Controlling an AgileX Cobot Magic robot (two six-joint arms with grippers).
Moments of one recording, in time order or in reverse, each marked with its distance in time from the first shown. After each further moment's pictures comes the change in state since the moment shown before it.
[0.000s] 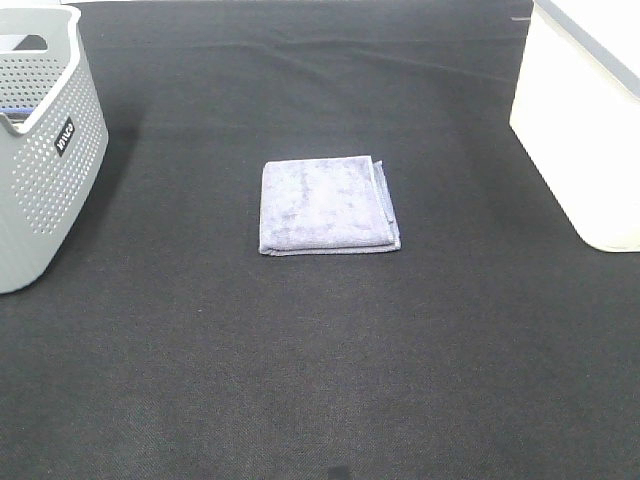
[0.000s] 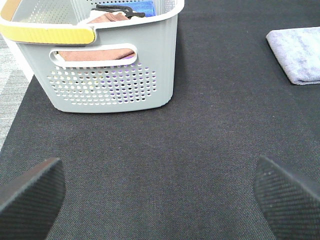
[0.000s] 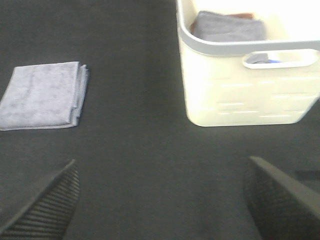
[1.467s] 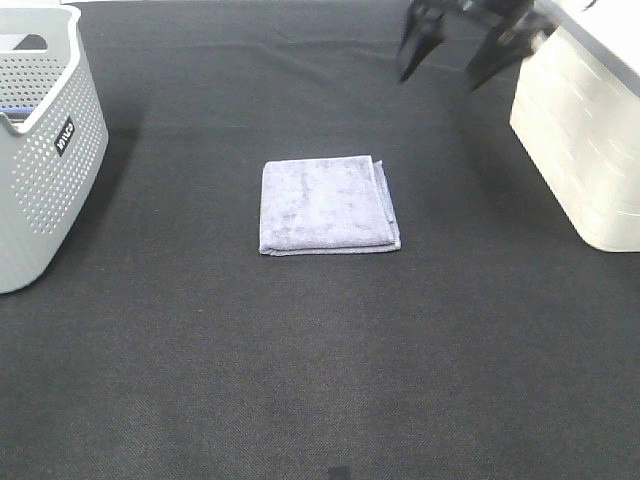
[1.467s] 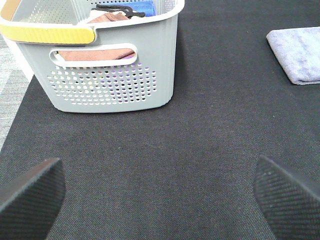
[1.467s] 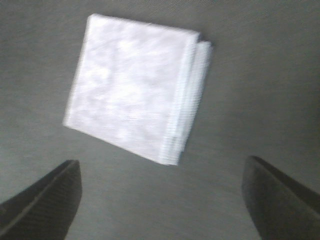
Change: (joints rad) left arm 0.000 0.000 0.000 0.000 0.000 0.000; right arm 0.253 1.654 -1.328 0.270 0.398 -0.073
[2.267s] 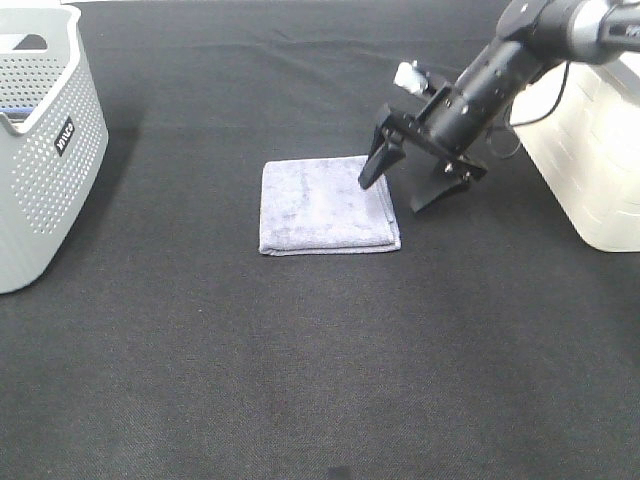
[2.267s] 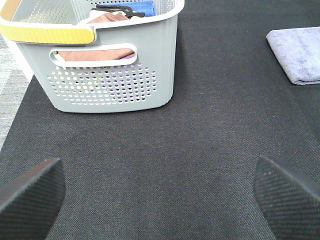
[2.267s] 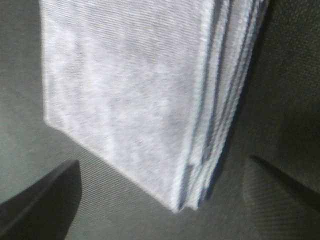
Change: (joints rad) left arm 0.000 0.000 0.000 0.000 0.000 0.000; right arm -0.058 0.348 -0.007 0.272 -0.006 -0.138
